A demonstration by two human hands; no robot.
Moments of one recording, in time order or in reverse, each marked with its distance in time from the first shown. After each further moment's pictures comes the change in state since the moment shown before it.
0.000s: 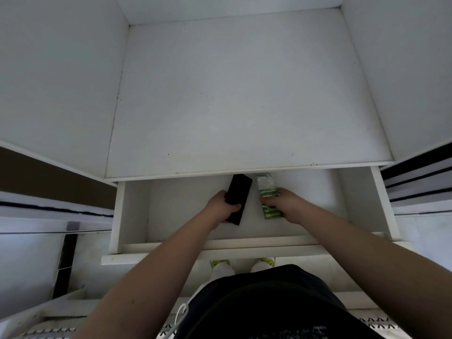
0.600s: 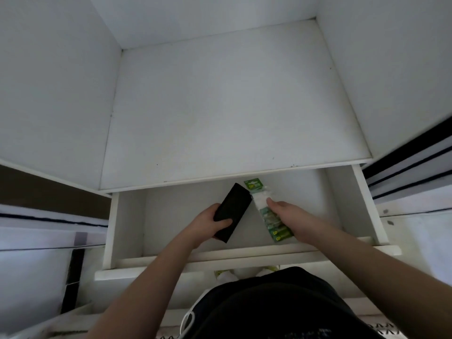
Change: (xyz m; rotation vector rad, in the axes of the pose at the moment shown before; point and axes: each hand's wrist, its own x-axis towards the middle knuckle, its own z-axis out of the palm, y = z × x) left_hand -0.057 0.001 -0.004 -0.016 -0.127 0.160; right_hand -0.064 0.008 -0.028 0.014 -0.052 -0.004
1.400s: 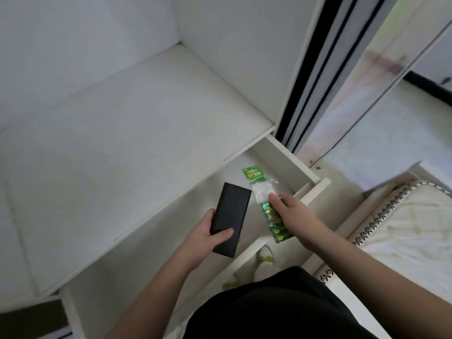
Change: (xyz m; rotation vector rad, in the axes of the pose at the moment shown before) left_hand -0.031 0.050 0.028 0.074 -0.491 0.211; right_hand -0.117 0.054 0.012 0.115 0.650 -0.215
